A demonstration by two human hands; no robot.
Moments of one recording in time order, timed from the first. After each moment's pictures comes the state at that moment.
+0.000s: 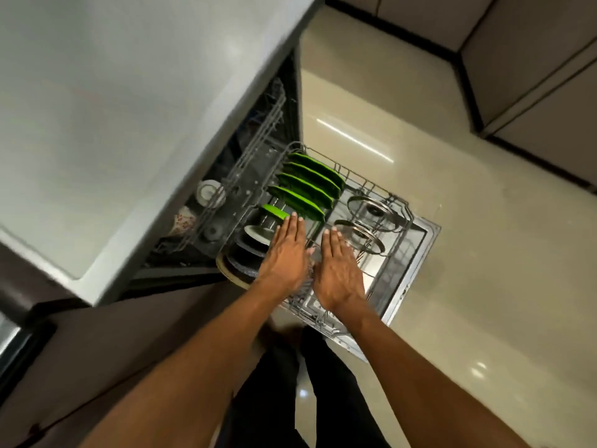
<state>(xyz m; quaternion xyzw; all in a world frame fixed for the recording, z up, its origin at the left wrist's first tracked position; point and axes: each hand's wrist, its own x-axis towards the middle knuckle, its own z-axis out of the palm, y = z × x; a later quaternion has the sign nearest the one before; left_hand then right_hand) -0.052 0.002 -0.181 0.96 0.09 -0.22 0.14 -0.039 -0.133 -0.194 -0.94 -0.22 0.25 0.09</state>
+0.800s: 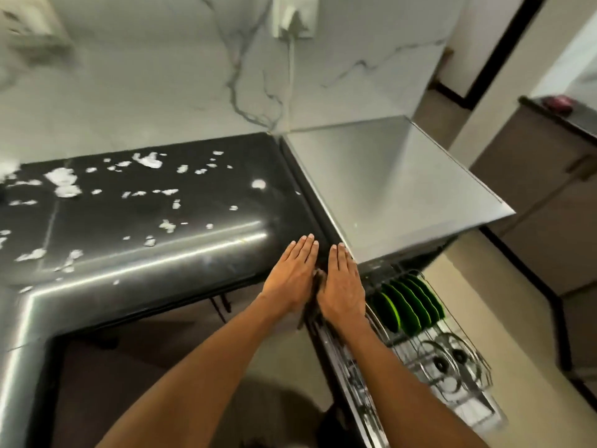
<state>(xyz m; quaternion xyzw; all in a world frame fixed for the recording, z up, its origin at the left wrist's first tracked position) -0.396 0.175 0.037 0.96 0.27 0.03 0.02 -0.292 0.083 0.039 -0.86 -0.49 0.08 0.15</state>
